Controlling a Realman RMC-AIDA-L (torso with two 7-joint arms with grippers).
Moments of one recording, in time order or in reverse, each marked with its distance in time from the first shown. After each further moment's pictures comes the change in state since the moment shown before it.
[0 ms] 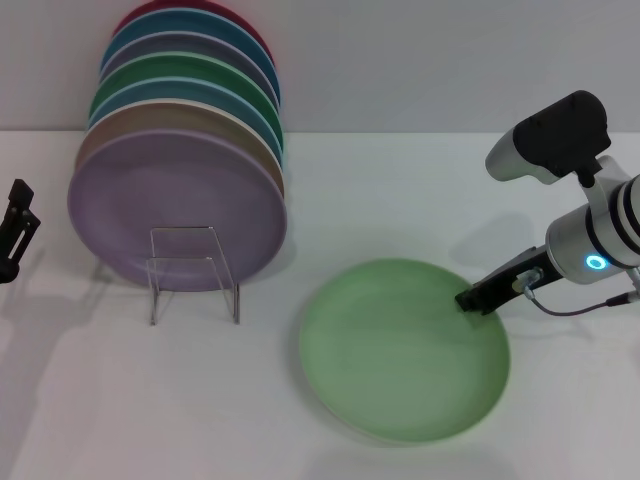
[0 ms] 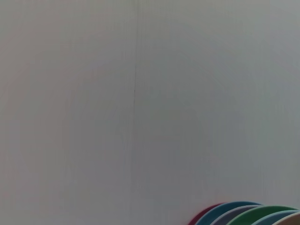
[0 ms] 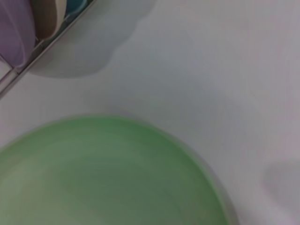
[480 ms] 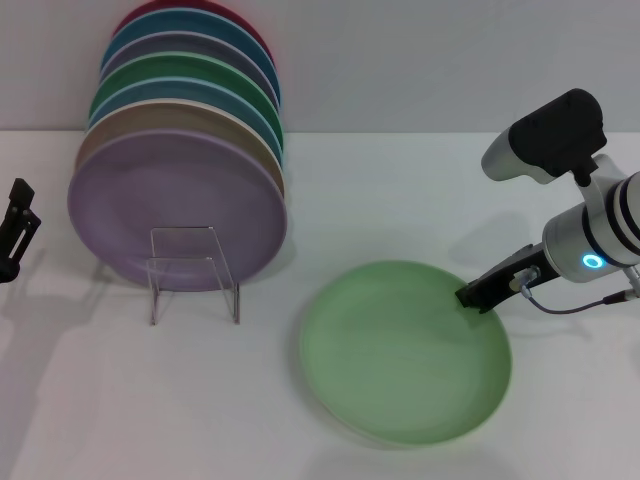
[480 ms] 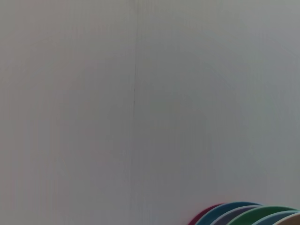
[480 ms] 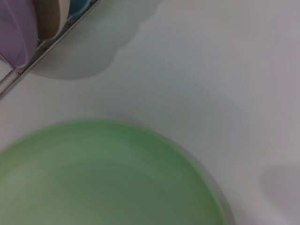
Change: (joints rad) left arm 0.000 0.000 0.000 -0.002 0.000 -0.001 0.000; right arm 0.000 0.000 -0.013 0.001 0.000 -0.009 -0.003
